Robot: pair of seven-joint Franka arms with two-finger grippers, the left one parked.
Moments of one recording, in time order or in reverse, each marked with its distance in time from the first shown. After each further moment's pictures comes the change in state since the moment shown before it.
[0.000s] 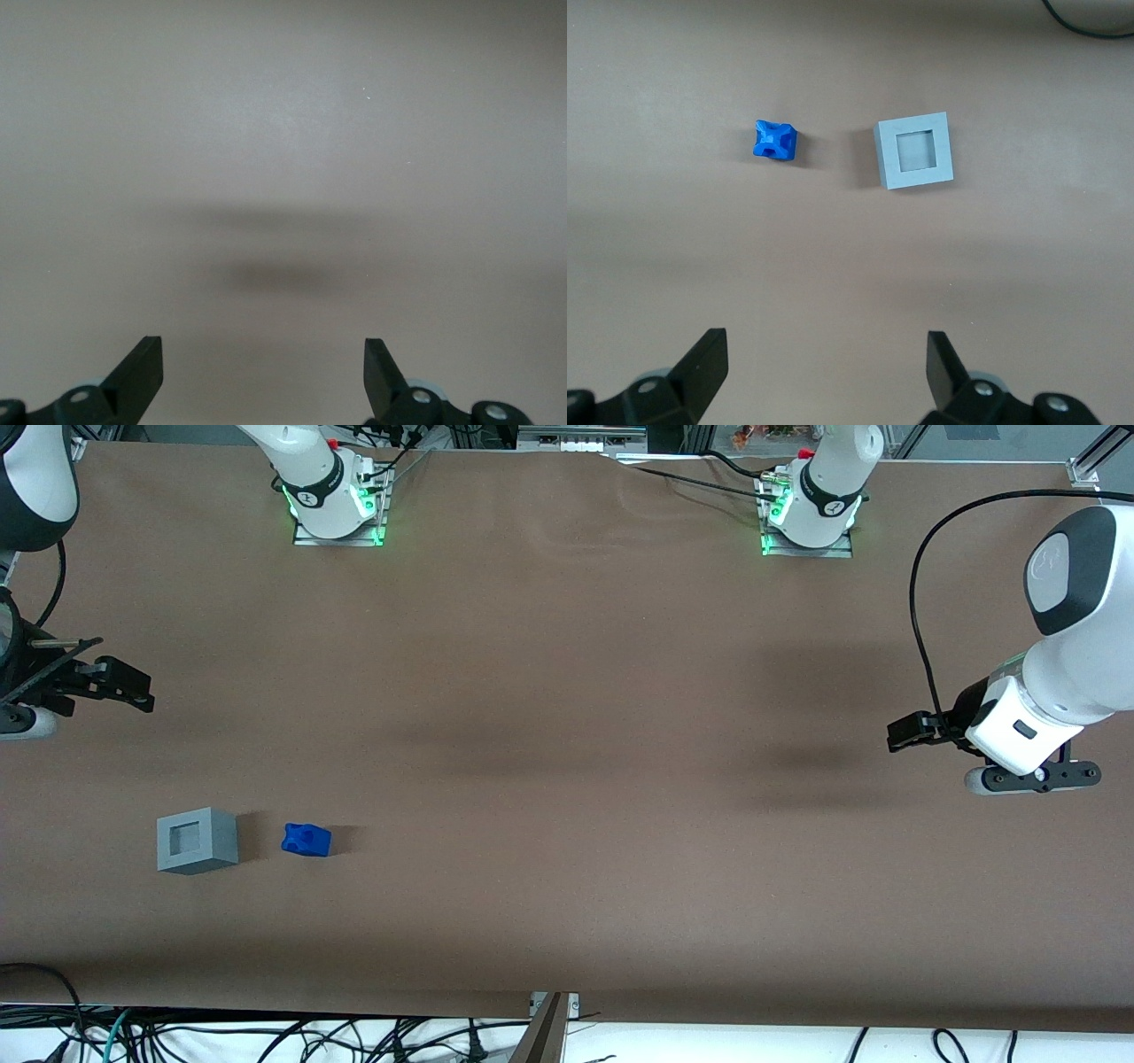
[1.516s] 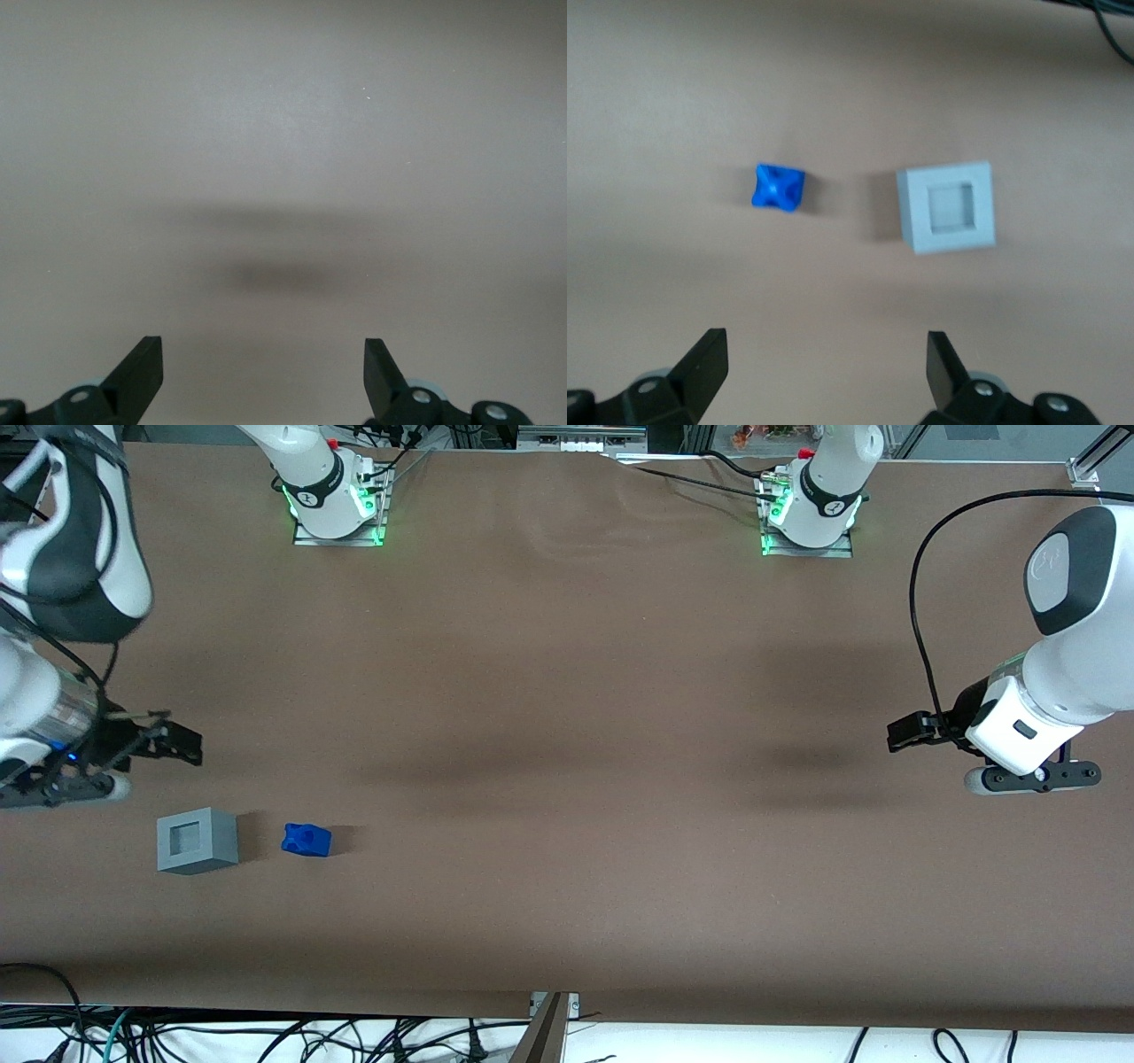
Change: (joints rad) arm 0.030 0.198 0.012 -0.009 0.000 0.242 0.000
